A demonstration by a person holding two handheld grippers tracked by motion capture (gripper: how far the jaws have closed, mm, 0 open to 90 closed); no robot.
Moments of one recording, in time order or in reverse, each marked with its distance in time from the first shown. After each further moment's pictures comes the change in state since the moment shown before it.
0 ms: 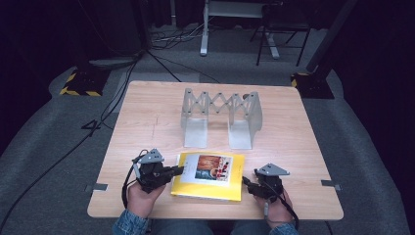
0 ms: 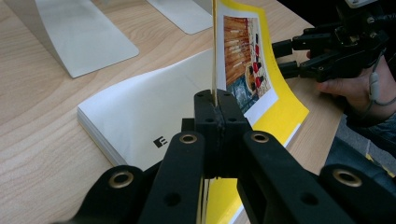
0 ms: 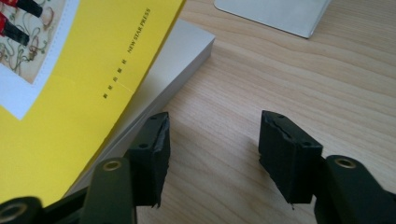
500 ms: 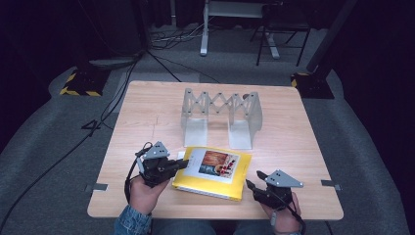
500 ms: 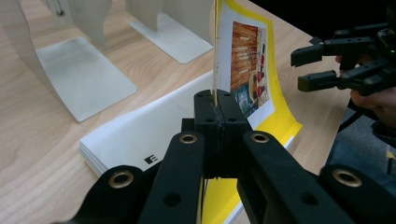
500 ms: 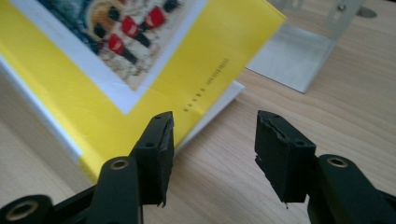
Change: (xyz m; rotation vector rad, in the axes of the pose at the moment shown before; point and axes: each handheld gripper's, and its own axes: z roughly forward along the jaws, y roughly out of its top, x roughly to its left) left arm -0.024 0.034 -0.007 -0.017 0.043 0.101; right arm 0.017 0.006 -0.052 -0.149 0.042 -0.087
